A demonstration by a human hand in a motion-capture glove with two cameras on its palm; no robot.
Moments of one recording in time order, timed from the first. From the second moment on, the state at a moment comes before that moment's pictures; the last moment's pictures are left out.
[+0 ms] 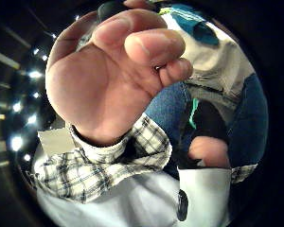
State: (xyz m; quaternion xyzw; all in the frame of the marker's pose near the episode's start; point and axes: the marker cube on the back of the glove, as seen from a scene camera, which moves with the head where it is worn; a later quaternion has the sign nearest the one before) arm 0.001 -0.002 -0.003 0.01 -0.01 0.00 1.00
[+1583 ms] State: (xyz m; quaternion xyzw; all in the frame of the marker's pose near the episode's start) arm 0.178 -0.189 -0.113 0.28 -0.23 0.24 0.90
